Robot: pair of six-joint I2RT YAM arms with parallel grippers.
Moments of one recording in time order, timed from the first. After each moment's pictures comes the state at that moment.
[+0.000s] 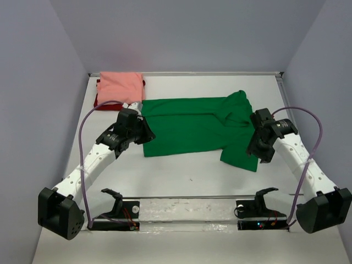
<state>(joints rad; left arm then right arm) -0.43 1.10 0.84 -0.49 0.11 -0.62 0.25 1.10 1.06 -1.30 0.27 0.76</state>
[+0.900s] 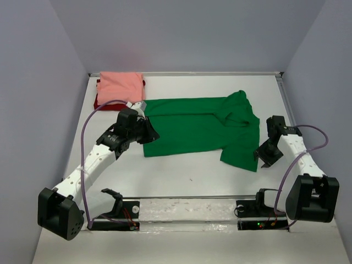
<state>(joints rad) -0.43 1.08 0.82 -0.42 0.21 -0.59 -0.09 1.22 0.84 -1.06 0.17 0.84</state>
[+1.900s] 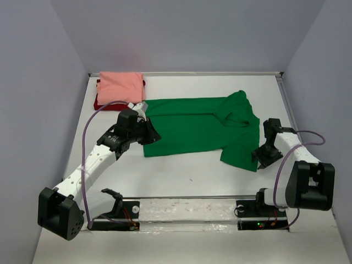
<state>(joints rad) -0.43 1.08 0.81 -0.39 0.26 -0.59 -0.11 1.30 0.75 -0.95 0.15 0.99</state>
